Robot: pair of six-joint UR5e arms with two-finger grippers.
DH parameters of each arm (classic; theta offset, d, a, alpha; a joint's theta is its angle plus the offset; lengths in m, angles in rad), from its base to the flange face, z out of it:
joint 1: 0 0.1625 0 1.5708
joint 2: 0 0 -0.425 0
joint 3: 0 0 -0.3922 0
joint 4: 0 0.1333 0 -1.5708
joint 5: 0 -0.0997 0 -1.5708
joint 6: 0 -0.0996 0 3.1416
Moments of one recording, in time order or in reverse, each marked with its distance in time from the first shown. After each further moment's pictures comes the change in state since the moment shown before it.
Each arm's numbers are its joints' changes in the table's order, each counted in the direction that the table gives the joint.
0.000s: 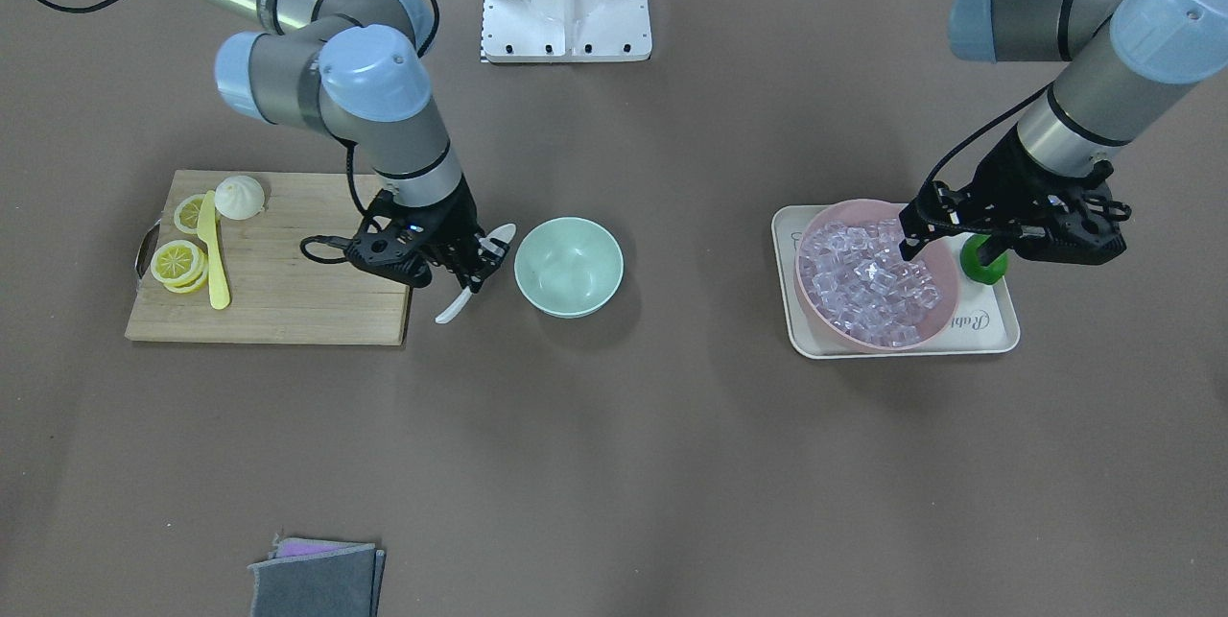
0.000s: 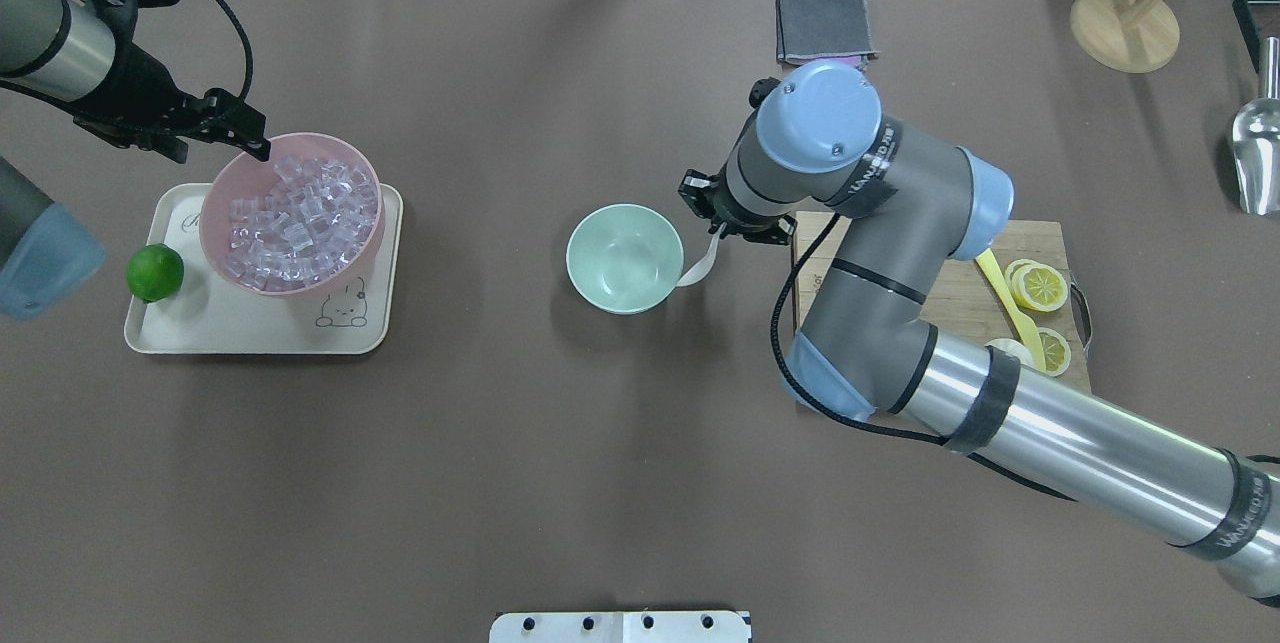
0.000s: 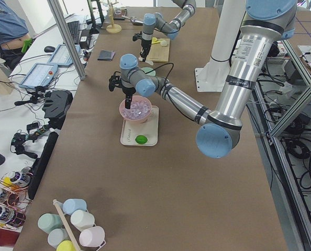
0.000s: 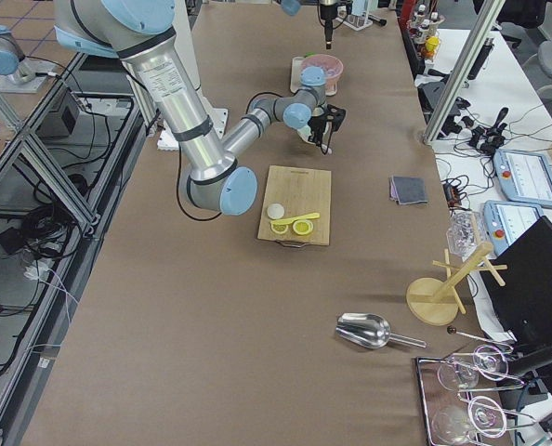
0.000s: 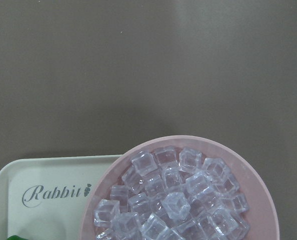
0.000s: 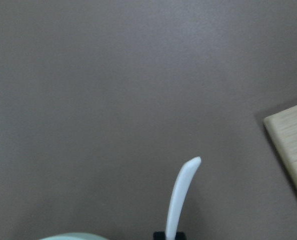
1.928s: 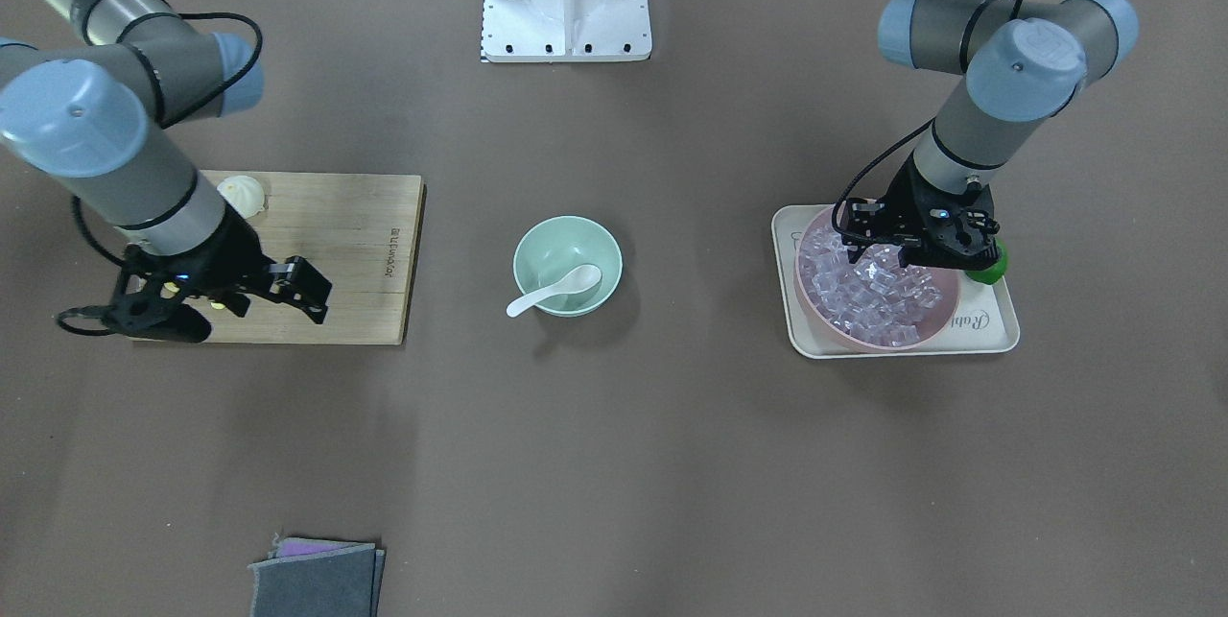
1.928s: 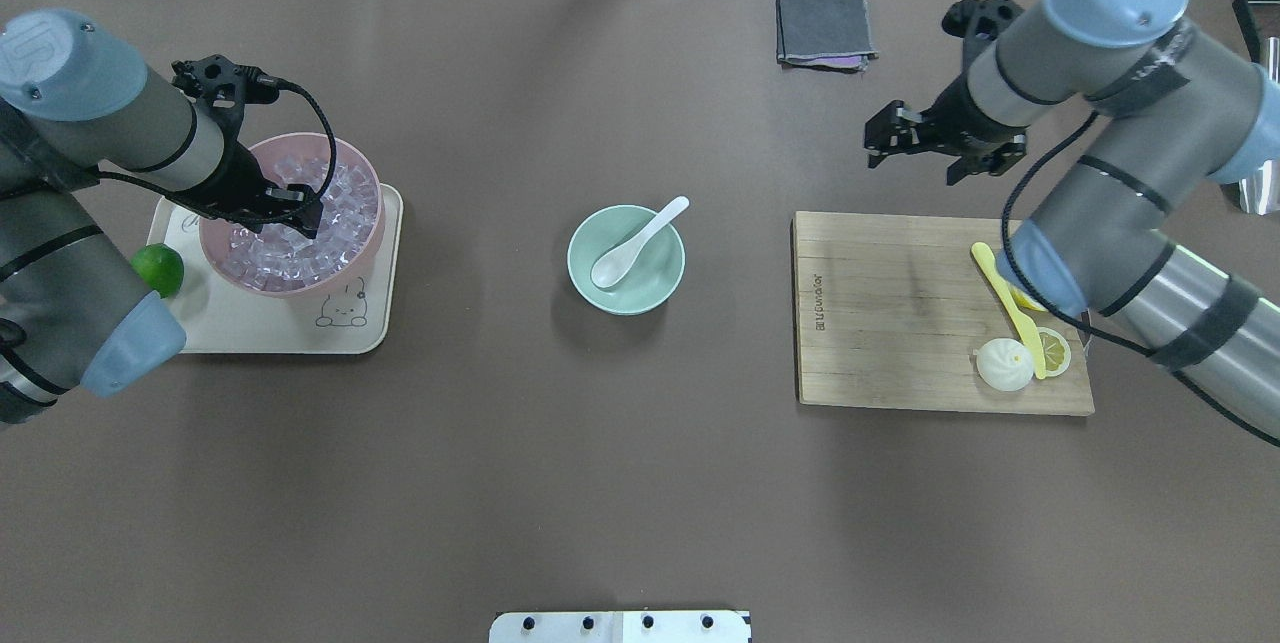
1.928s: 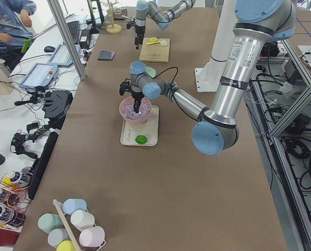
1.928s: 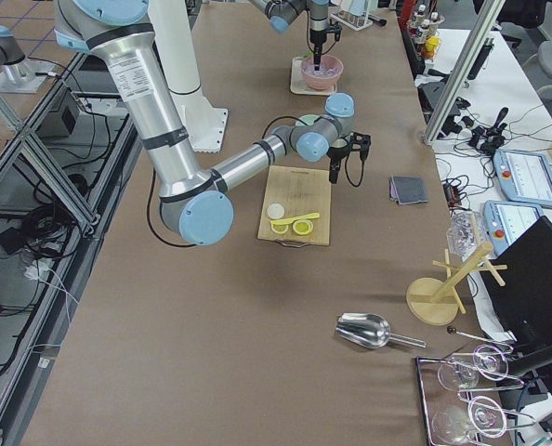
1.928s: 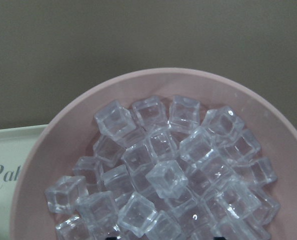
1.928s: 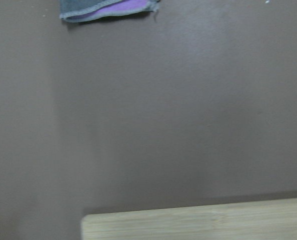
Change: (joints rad) left arm 0.160 -0.003 0.043 0.002 -0.117 0.005; right arm 0.330 -0.313 0.110 0.043 -0.324 0.587
